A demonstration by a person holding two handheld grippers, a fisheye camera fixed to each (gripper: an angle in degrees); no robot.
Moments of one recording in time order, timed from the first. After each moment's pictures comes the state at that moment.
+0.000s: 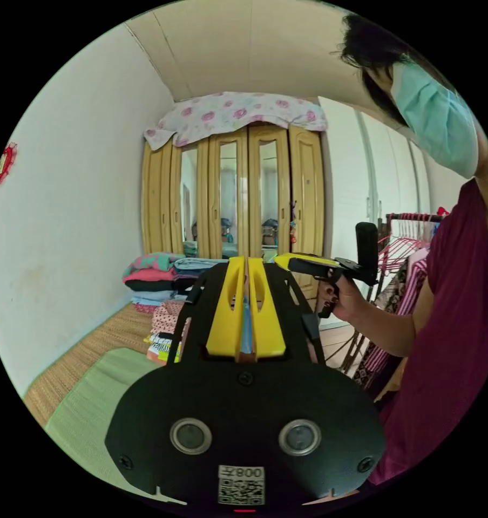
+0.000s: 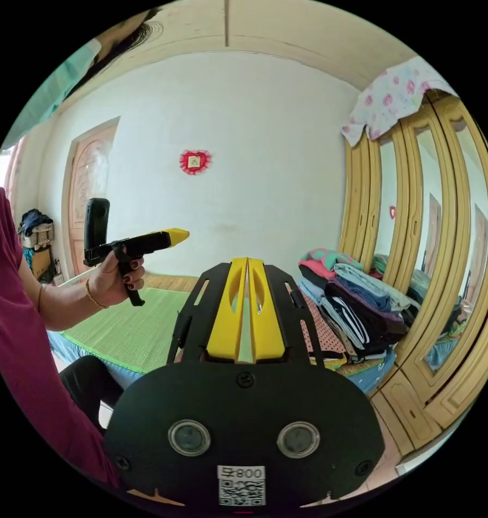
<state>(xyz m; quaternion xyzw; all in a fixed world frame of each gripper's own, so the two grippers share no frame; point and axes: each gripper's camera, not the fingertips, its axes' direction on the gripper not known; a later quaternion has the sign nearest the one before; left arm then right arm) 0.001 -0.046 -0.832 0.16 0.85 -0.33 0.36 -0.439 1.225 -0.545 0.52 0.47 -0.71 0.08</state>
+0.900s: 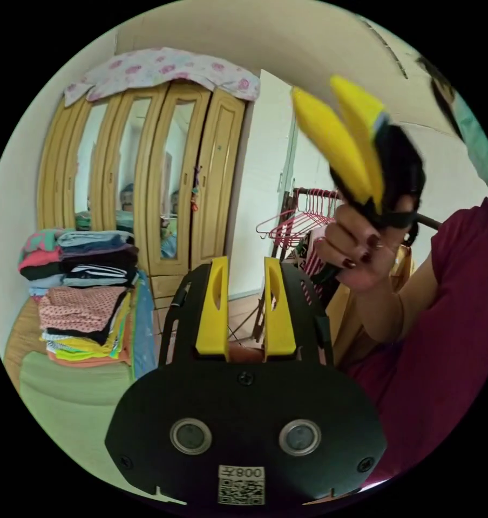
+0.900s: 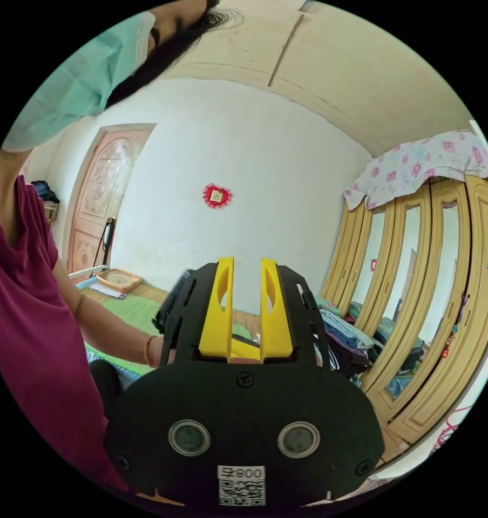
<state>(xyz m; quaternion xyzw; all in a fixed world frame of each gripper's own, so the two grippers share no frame) -0.154 -0.164 -1.033 0.22 0.95 -0.18 0.13 -0.405 1.508 -0.296 0.53 0.45 -0.72 -0.05</state>
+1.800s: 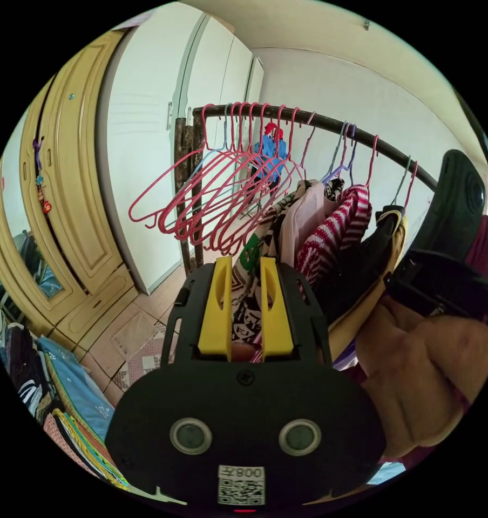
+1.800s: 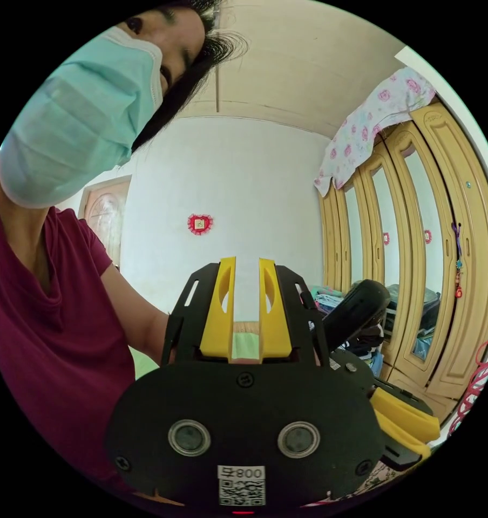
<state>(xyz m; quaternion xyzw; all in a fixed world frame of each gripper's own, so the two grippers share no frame) -0.240 -0.447 -1.373 0.37 0.93 0.07 -0.04 -0.486 1.705 -0.451 0.56 0.34 -0.76 0.03</state>
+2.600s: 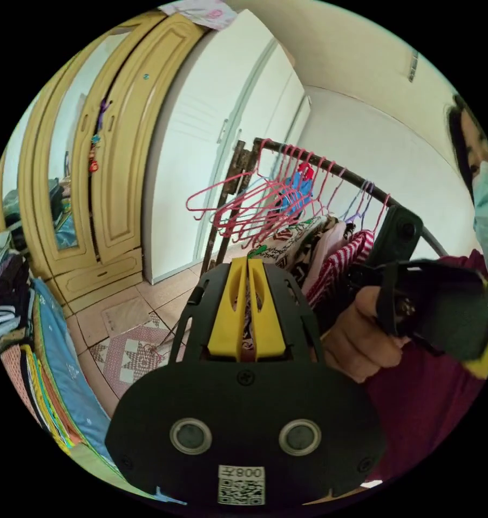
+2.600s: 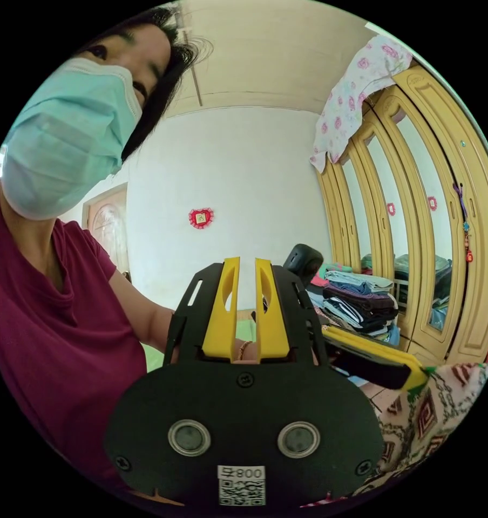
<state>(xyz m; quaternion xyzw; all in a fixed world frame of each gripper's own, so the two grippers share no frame) -0.098 -0.492 -1.346 0.22 0.97 -0.02 -0.04 -0.576 1.739 -0.509 0.56 0.32 -0.76 0.11</state>
